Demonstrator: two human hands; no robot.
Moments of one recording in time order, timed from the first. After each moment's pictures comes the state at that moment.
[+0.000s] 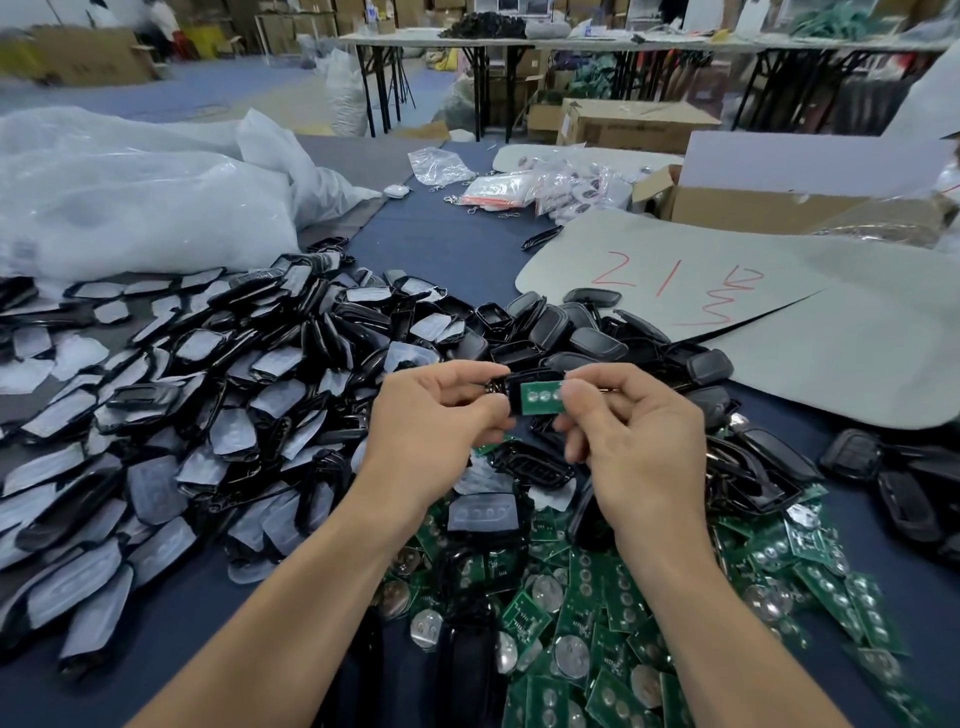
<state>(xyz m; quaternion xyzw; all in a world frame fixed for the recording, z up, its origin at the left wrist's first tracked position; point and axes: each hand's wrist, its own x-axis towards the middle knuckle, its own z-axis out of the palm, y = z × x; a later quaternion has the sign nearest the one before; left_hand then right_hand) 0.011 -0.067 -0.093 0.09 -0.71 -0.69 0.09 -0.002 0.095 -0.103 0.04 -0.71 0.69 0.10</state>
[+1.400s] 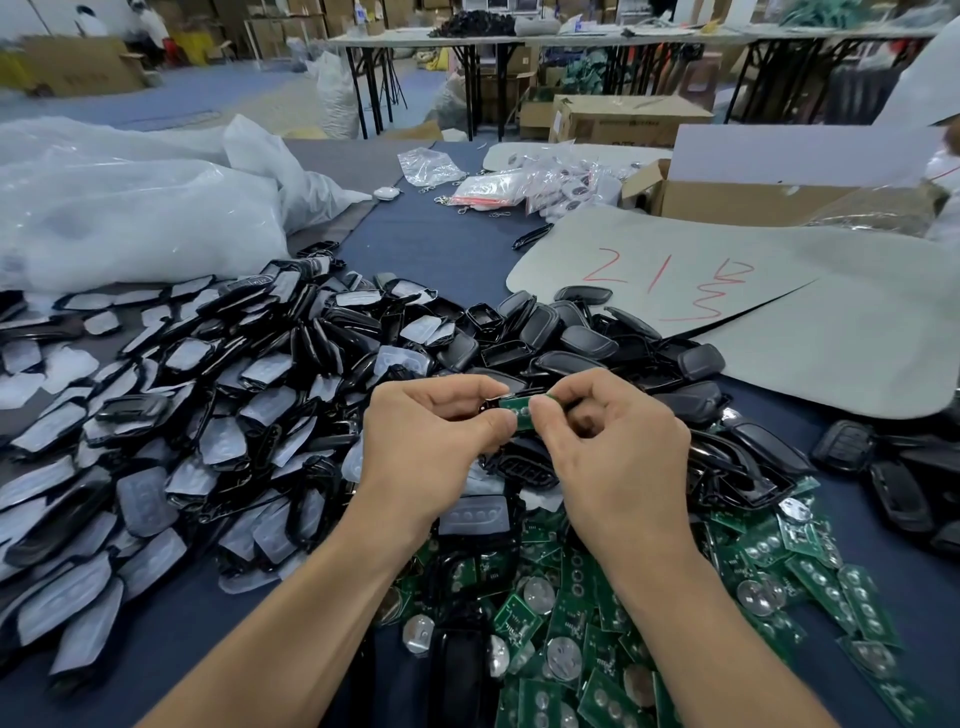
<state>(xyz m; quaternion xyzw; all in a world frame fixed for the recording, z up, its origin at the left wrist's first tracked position) 0.021 -0.057 -0.090 0.09 -0.71 -0.68 0.13 0.004 0.091 -0.107 0.09 -0.82 0.54 0.20</state>
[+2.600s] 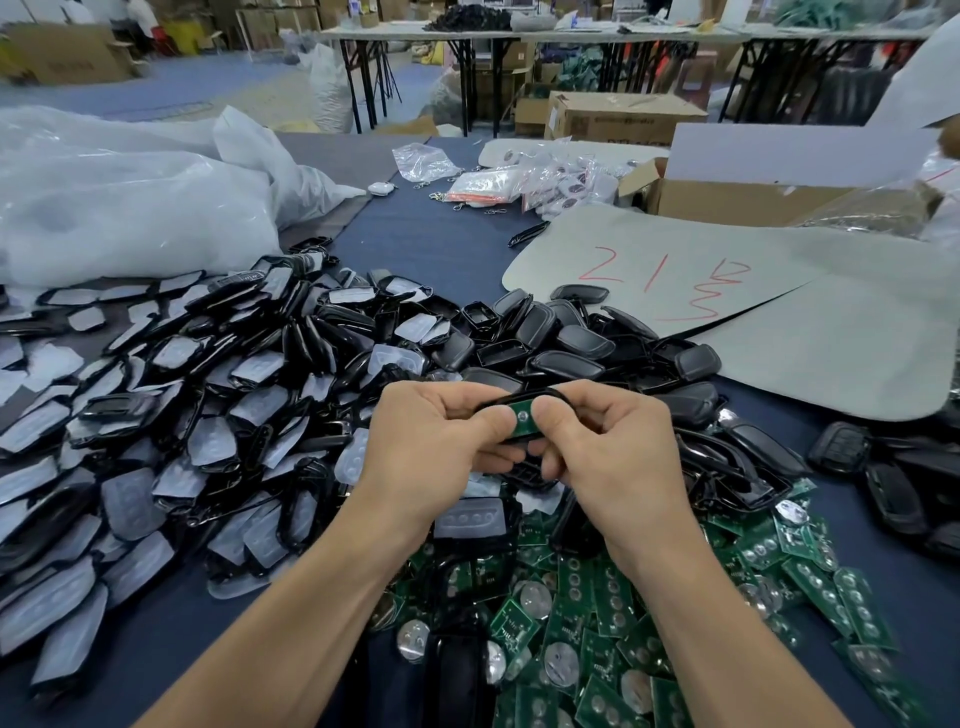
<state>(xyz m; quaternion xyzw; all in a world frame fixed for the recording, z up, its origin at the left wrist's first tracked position) 0.016 -0.057 -0.091 0.07 -0.71 -0.70 0.06 -0.004 0.098 -0.108 0.08 -0.73 0.68 0.03</state>
